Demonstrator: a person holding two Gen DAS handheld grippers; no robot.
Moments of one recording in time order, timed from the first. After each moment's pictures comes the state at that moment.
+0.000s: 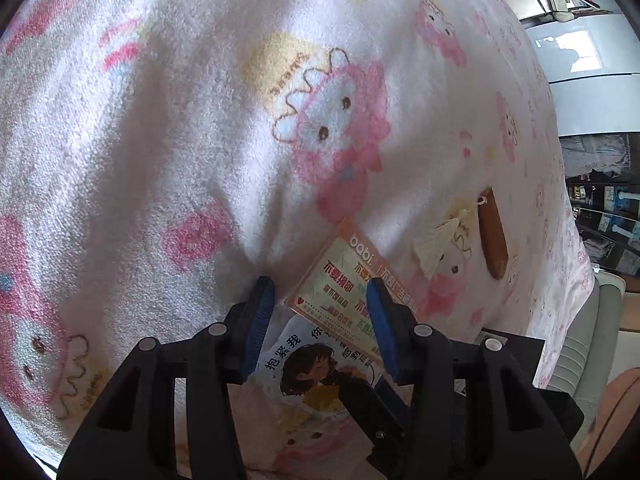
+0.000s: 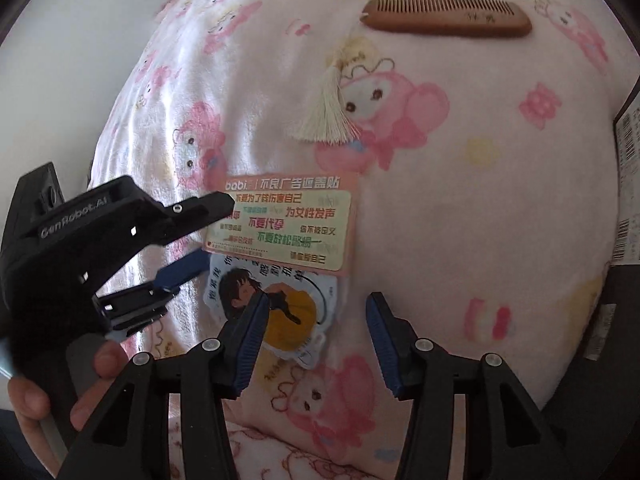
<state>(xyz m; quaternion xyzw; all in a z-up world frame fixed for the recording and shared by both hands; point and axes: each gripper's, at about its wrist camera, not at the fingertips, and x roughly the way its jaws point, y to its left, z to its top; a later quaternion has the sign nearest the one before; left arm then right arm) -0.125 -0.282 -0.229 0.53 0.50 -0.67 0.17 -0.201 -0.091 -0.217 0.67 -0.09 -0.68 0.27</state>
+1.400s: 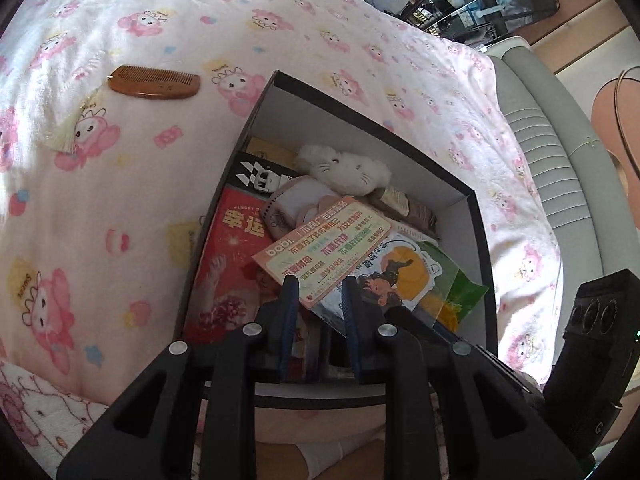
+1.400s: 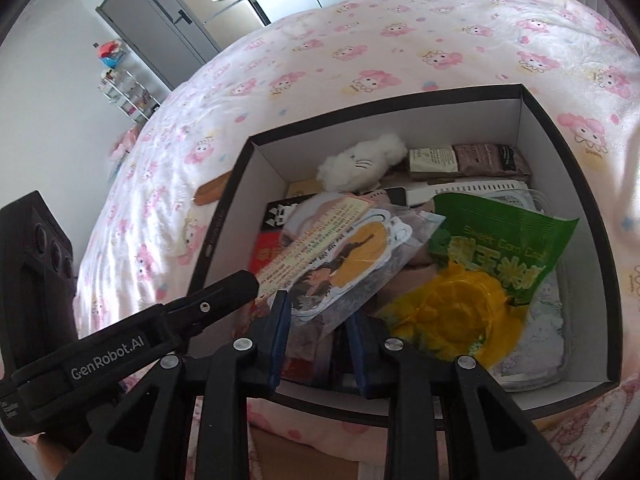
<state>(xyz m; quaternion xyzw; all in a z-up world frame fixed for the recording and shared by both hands) -0.127 0.019 -0.107 0.52 0.25 -0.81 -0.09 -0.121 0.178 -0.102 0.51 -0.15 -0.84 0.11</state>
